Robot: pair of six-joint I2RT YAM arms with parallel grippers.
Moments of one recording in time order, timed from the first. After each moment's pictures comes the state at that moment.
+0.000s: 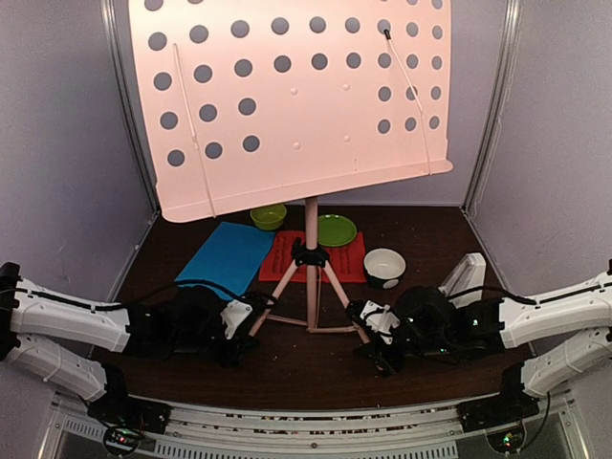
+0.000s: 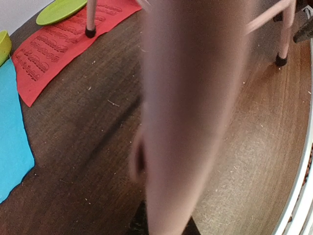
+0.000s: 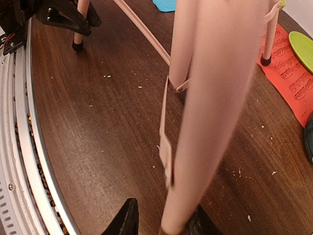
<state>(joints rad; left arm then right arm) -1.04 1.22 0.47 0.04 -0.06 -0.09 1.15 1.22 0.58 -0.09 0.09 0.06</state>
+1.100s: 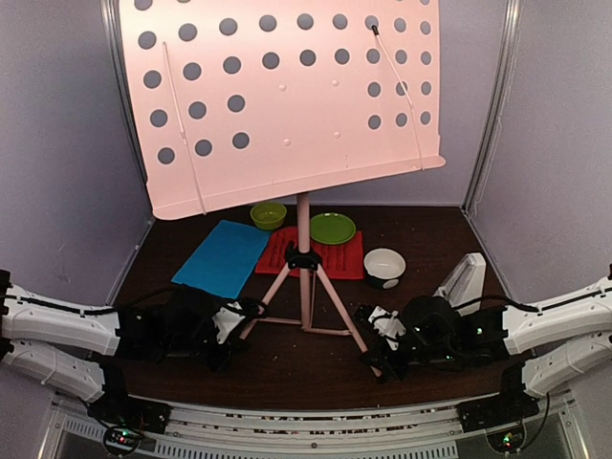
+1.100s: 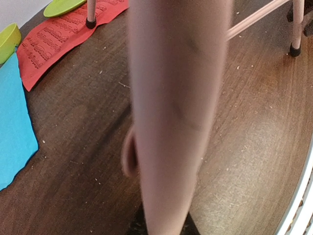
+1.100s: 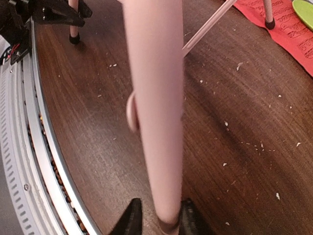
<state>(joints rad) -1.05 1.14 0.44 -0.05 -0.12 -0.04 1.17 1.18 0.50 -0.04 0.04 0.22</state>
